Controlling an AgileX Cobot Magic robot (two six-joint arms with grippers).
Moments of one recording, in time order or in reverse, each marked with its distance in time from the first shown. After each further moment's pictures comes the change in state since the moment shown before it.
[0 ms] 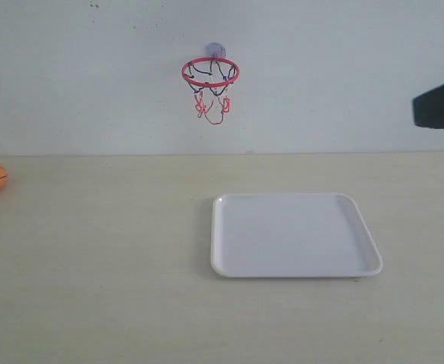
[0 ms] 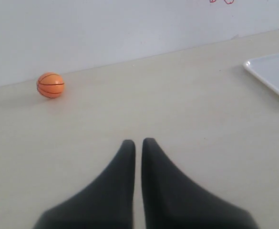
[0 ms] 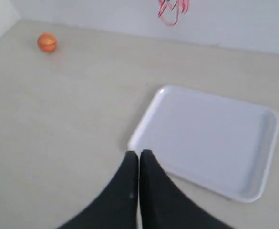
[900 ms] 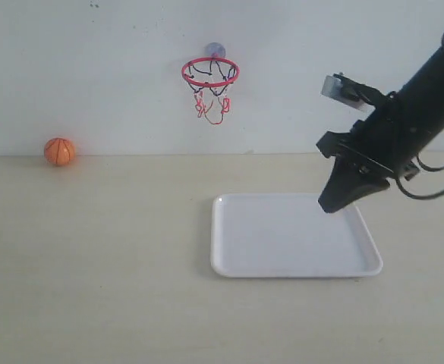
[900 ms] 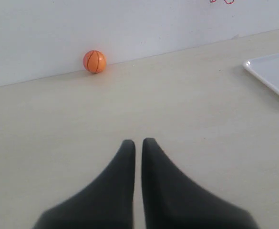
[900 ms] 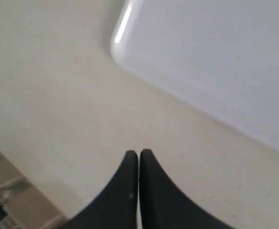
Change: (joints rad) left arm 0.000 0.000 0.000 0.000 0.000 0.000; right arm 0.000 0.924 -0.527 -0.074 0.426 0.007
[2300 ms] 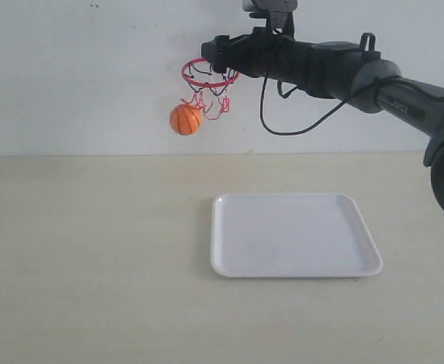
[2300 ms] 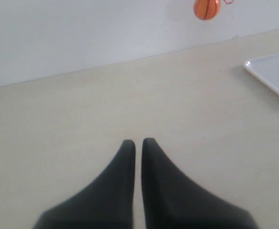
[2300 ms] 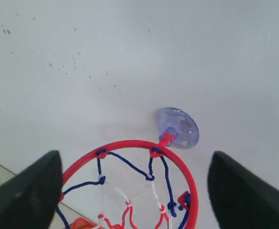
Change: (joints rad) left arm 0.000 0.000 0.000 0.000 0.000 0.000; right arm 0.198 0.622 -0.833 0.966 -0.890 -0.890
